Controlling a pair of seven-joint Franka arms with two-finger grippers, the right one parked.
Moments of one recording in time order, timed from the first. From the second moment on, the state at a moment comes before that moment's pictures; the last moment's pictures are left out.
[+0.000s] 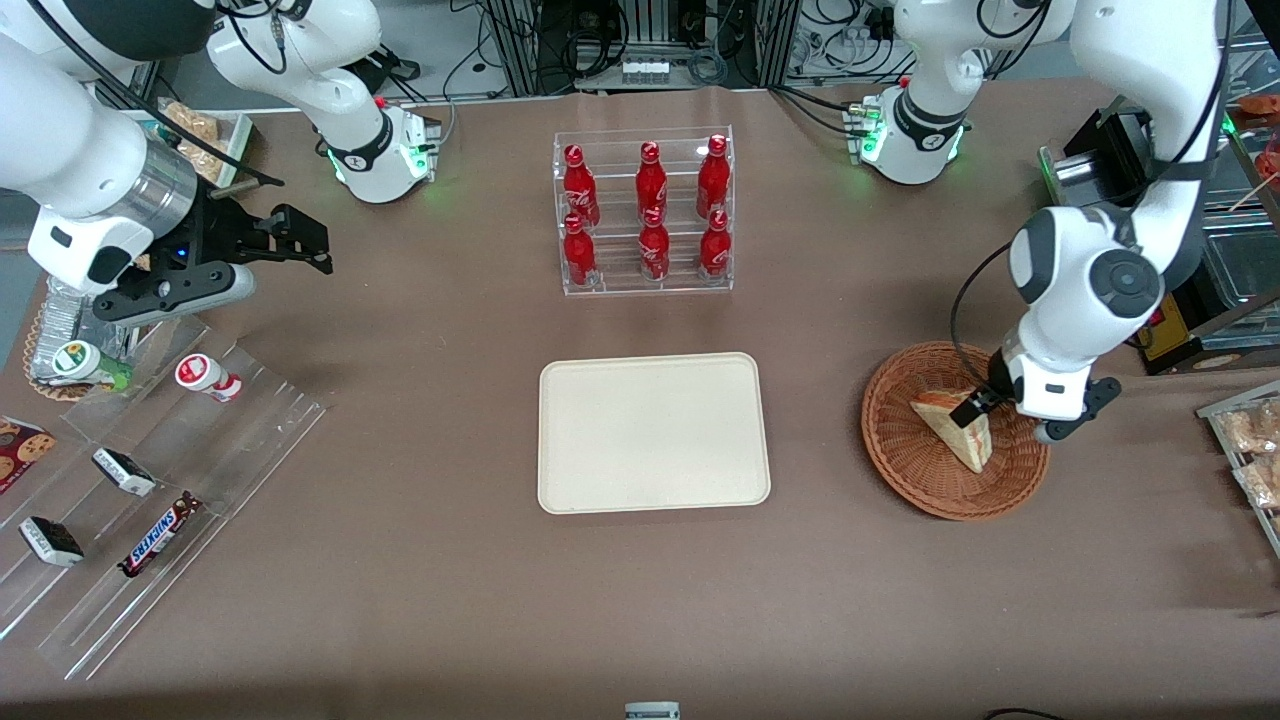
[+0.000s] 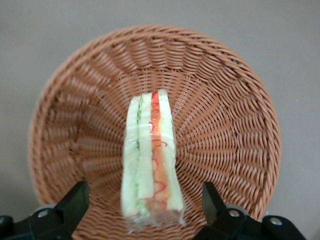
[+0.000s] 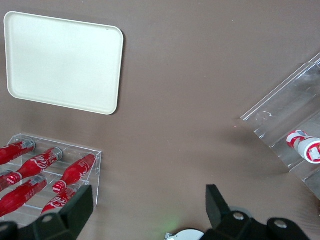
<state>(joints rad) -0.07 0.22 0.00 -2.22 0.03 2.49 -0.75</state>
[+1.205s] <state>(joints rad) -0.37 0.35 -0.03 -1.80 0.07 2.15 -0.93</state>
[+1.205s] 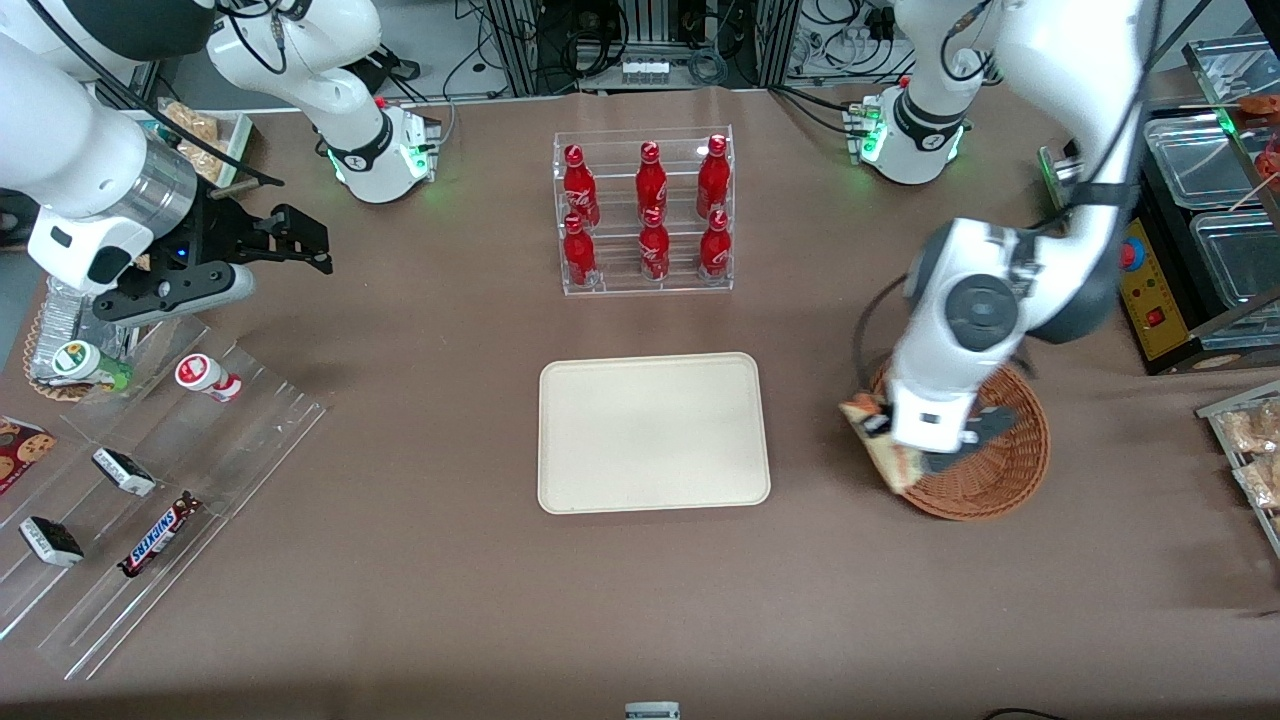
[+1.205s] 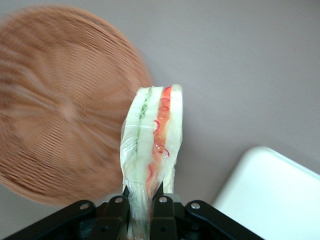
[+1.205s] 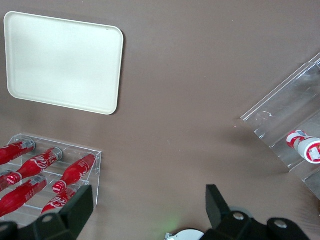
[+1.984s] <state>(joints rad) -0.72 0.65 -0.03 -1.59 0.04 2.43 -1.03</state>
